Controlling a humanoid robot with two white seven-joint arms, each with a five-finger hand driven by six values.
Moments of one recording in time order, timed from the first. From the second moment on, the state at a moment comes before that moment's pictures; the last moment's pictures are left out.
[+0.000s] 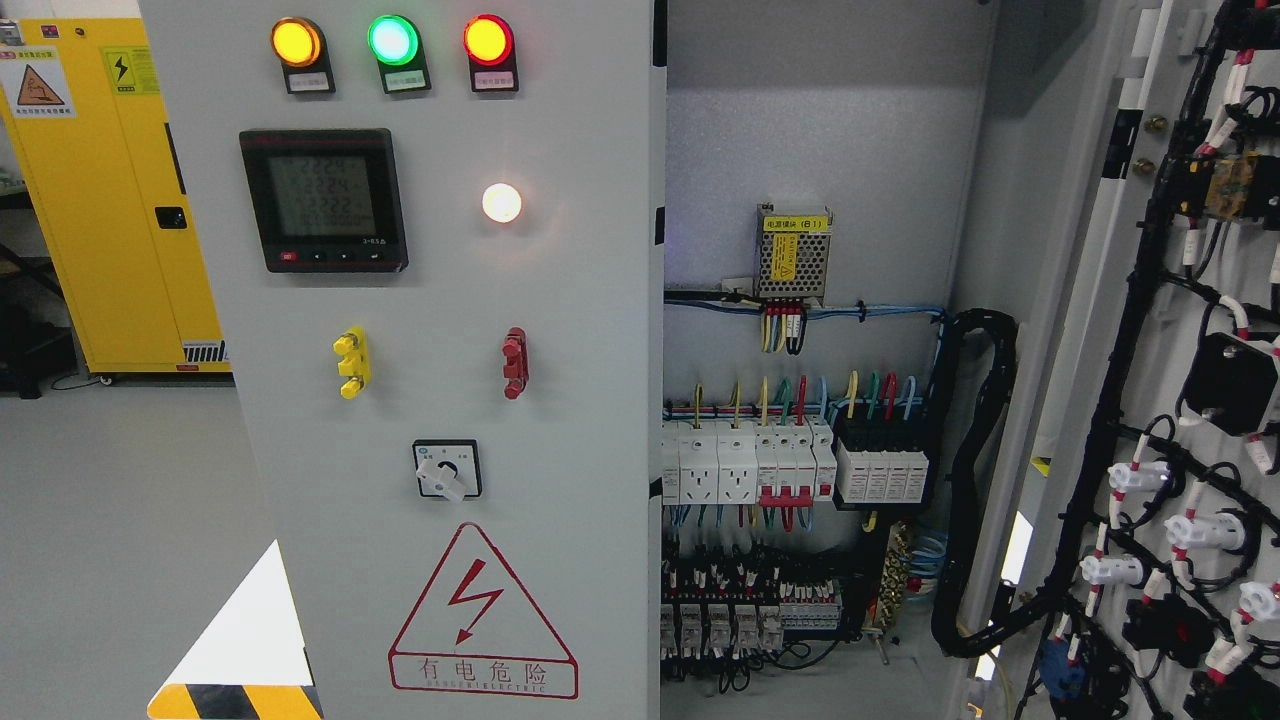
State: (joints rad) left arm 0.04 0.00 -0.28 -0.01 0.42 -0.14 -0.18; right arm 0.36 0.01 0.10 -0.92 0.00 0.18 0.08
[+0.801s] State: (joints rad) left arm 0.00 0.00 -0.29 0.00 0.42 -0.17 -0.17; right arm 0.46 -0.04 0.11 -1.77 -0.03 -0.10 0.08
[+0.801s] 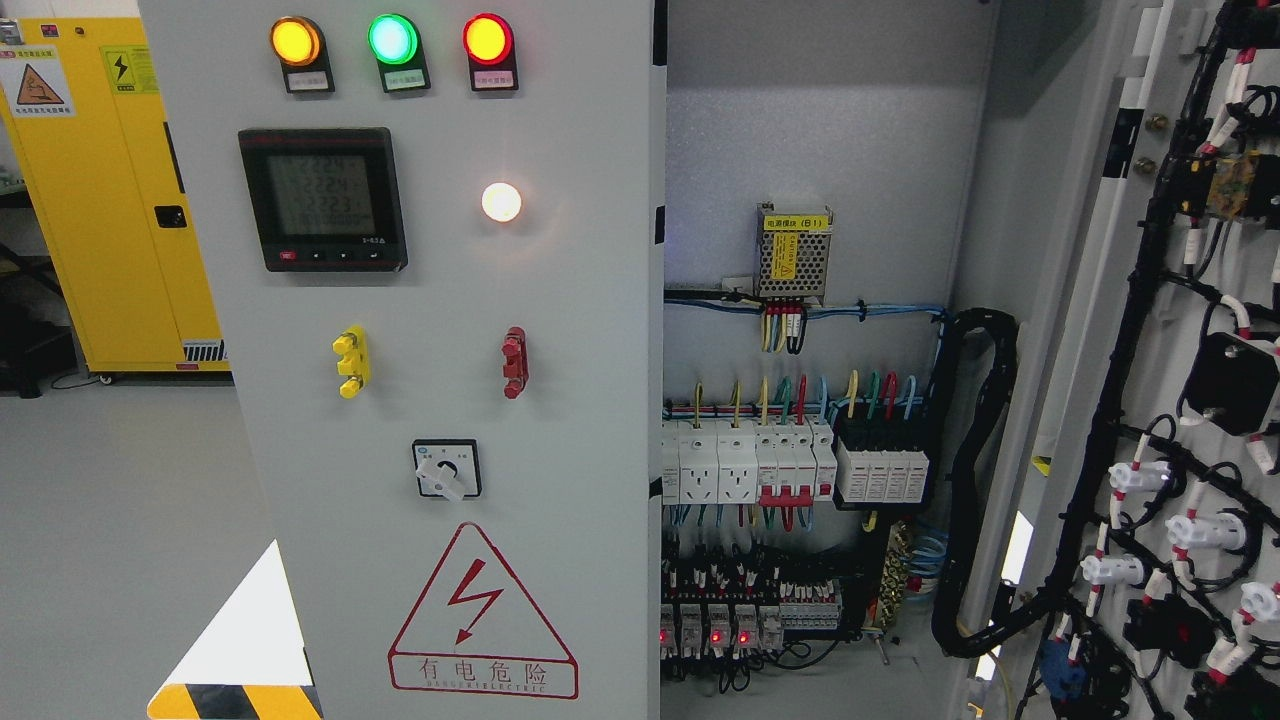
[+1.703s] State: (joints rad) left arm 0.00 0.00 -0.28 0.00 0.42 -0.17 -0.18; right arm 0.14 -0.03 0.22 -2.01 -0.04 -0.09 0.08
